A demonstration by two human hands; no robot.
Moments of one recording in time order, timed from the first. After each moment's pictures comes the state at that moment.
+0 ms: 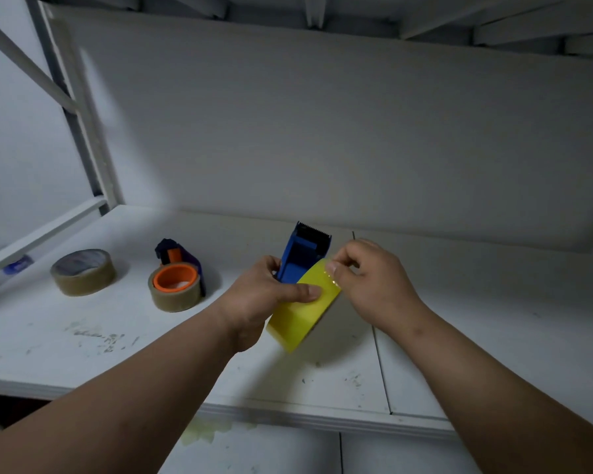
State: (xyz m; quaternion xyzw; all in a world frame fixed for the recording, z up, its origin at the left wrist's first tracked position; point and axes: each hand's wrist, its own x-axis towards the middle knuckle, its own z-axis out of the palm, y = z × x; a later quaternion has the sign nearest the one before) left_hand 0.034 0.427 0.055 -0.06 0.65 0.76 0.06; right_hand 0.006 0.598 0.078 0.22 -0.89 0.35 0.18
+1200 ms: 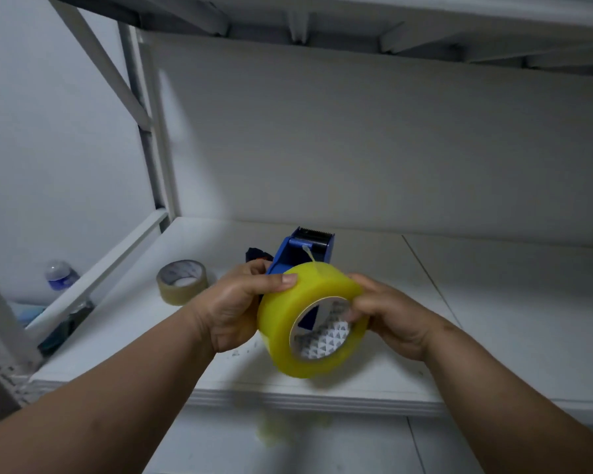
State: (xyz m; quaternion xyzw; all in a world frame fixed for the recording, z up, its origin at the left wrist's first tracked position) left_hand 0.089 0.216 0.066 0.00 0.57 0.81 0.13; right_hand 0.061 0.440 0.060 0.15 -0.74 0.62 -0.21
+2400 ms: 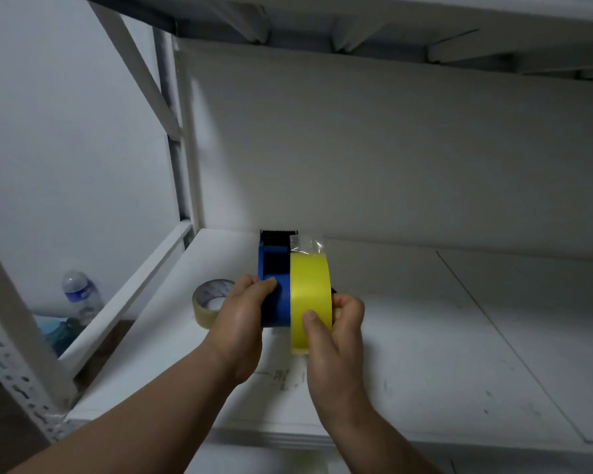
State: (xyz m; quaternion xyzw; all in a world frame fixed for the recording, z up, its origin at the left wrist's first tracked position) left_hand 0.059 0.156 0.039 -0.09 0.58 0.81 -0.07; right_hand 0.086 0.270 0.026 0.07 -0.70 0.69 0.17
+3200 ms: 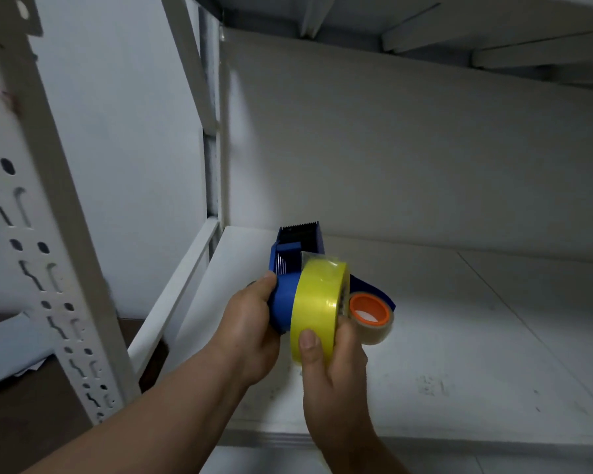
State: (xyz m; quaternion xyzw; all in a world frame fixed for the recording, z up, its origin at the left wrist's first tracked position) left_hand 0.065 0.062 0.038 -0.16 0.45 0.88 0.05; right_hand 0.112 0.171 -0.003 0.10 -0.80 0.54 0.24
